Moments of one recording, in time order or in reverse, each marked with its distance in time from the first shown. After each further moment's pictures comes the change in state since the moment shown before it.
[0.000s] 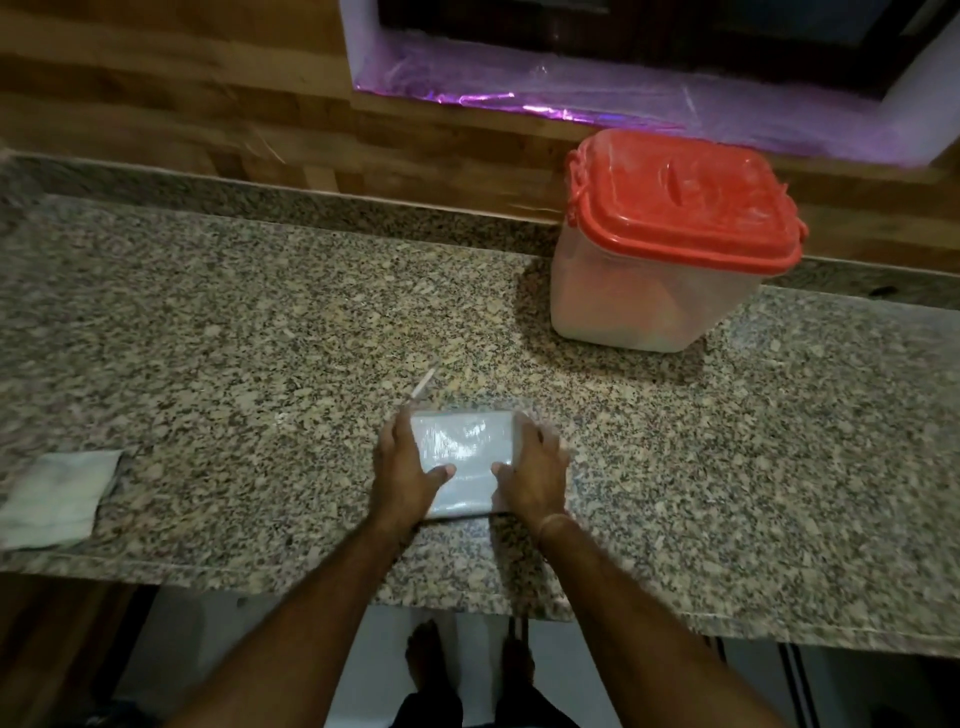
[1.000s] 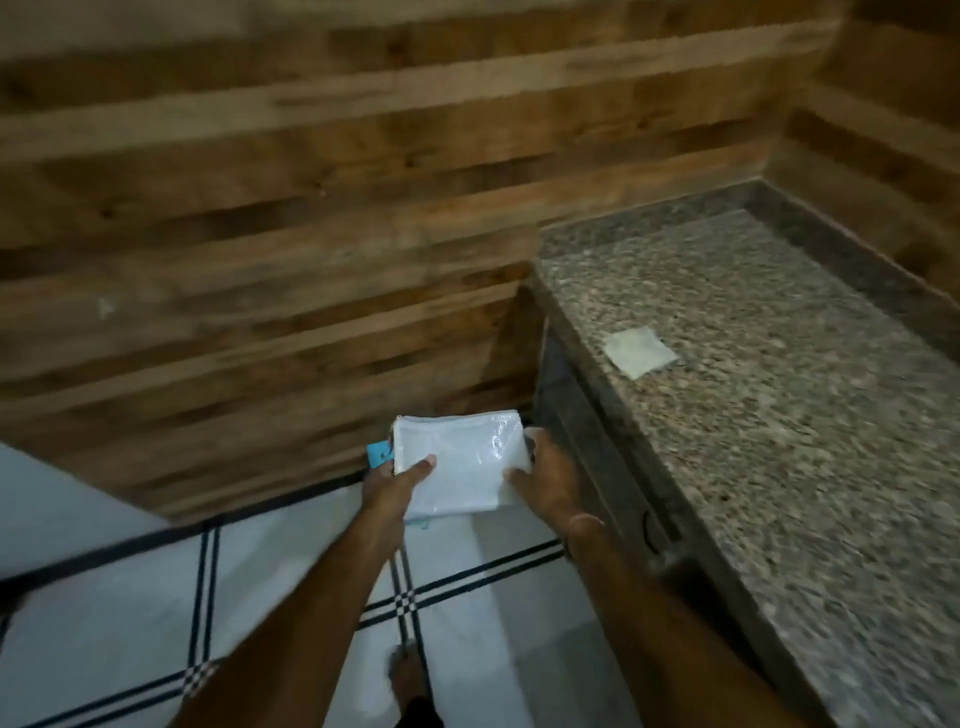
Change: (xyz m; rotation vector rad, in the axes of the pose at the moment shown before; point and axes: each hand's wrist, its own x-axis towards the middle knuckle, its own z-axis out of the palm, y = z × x) left_hand -0.421 -0.252 -0.190 -1.229 1.098 -0.765; right_hand -0.333 -0.196 0.206 -0.095 -0.851 -0.886
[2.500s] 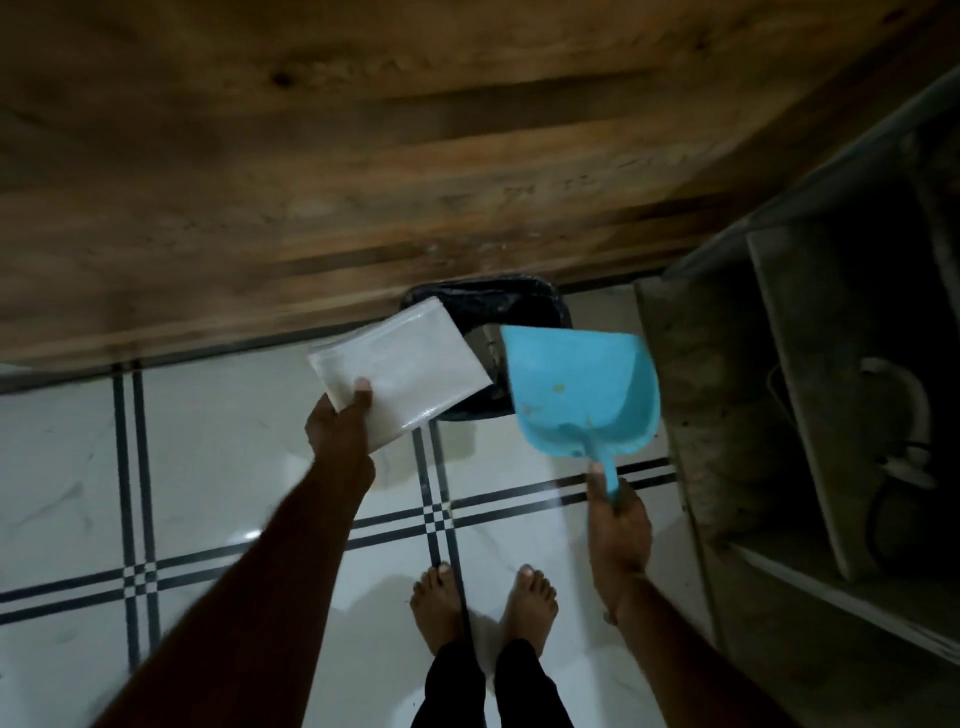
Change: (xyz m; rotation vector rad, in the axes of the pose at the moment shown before) left_hand 0.499 -0.238 -0.168 -0.193 0.441 -0.232; right_hand 0.229 0.274 0.417 0.135 0.263 0.531
